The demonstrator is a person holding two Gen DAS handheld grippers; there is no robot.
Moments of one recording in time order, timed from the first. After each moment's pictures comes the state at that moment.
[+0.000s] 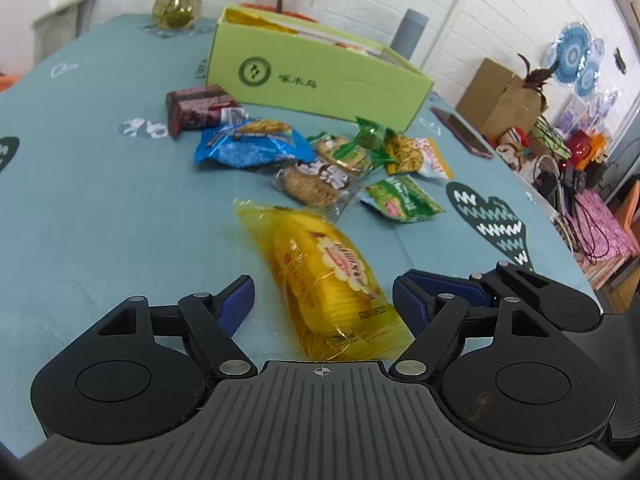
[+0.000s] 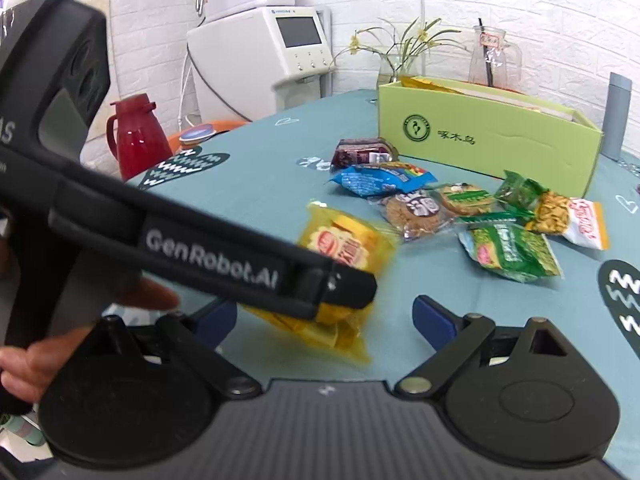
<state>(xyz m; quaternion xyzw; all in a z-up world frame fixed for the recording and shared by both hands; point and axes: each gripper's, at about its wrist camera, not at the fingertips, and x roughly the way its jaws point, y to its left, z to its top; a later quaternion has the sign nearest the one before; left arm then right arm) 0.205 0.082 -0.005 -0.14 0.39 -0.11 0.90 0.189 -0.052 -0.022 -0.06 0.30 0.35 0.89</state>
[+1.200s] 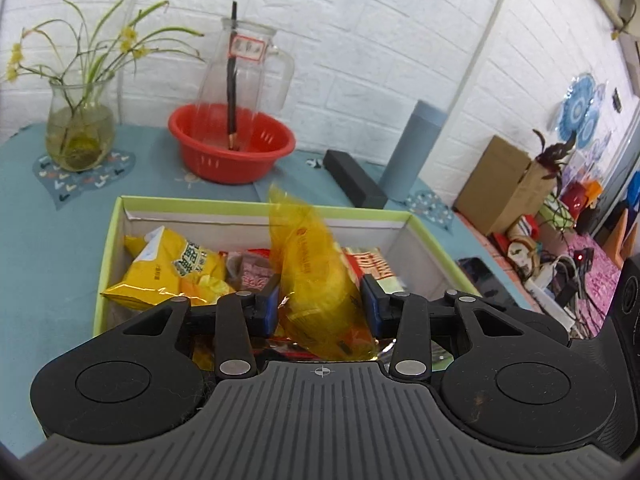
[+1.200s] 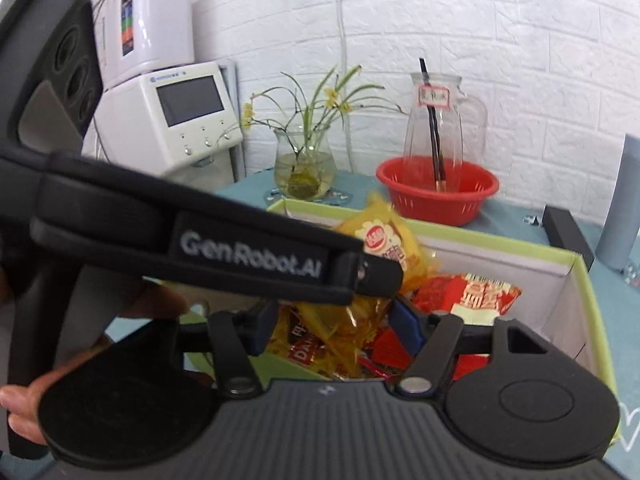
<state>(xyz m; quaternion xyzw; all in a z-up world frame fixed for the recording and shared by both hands) 0.506 0.090 0.061 -0.12 0.32 -0.16 0.93 0.475 -0.036 0.031 -0.04 0.25 0.31 0.92</state>
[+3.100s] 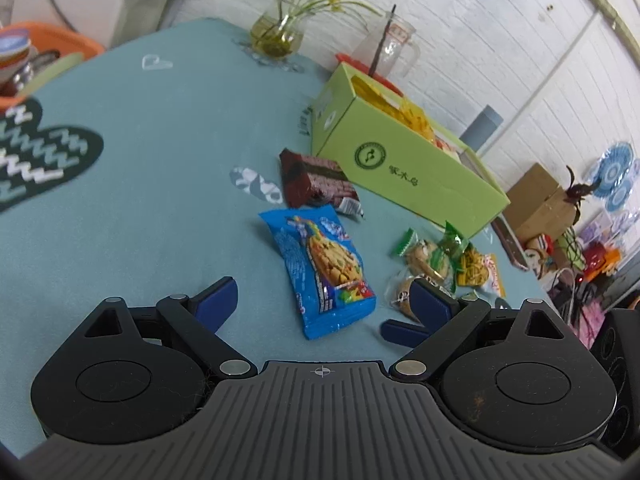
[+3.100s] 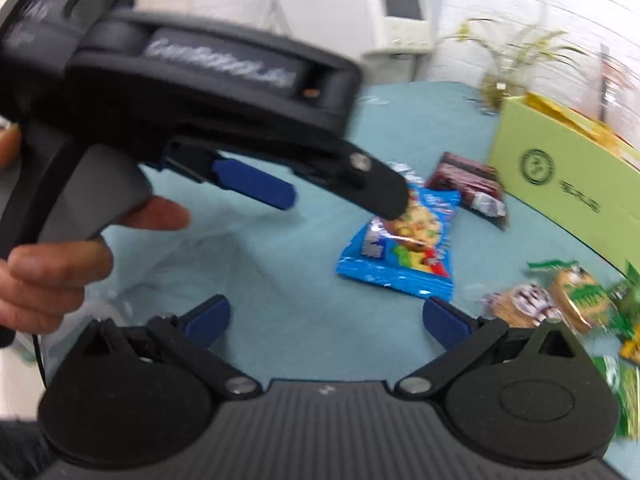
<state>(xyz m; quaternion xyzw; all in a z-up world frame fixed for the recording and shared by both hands) 0.232 0.182 0.008 -0.25 0.33 -0.04 0.91 0.240 0.026 -0.025 -0.16 0.30 0.43 0.84</state>
